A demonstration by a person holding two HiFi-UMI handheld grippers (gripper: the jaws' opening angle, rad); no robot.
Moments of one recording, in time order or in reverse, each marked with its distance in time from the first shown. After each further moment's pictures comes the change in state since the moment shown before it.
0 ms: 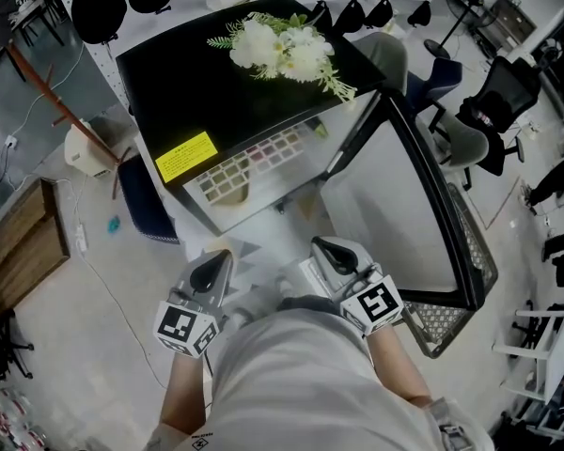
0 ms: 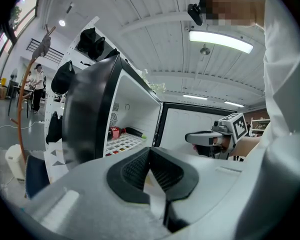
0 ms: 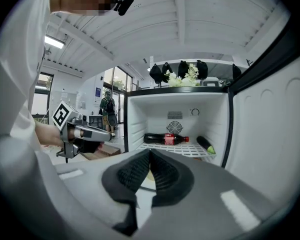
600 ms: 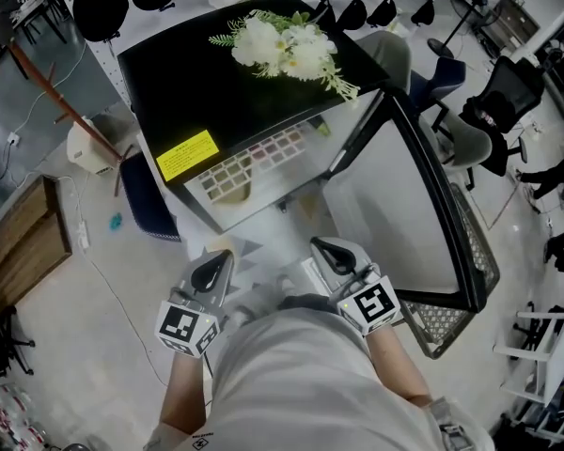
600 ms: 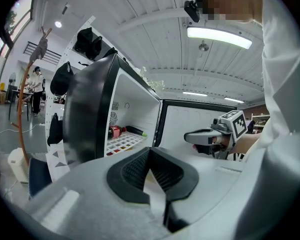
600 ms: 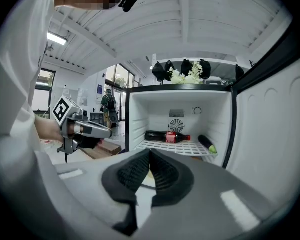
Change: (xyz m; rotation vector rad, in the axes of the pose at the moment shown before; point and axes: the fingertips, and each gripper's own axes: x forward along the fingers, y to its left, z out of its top) left arm -0.001 -0.001 -0.004 0.030 0.026 0.008; right arm 0.004 0.003 -0.010 -0.031 0.035 0.005
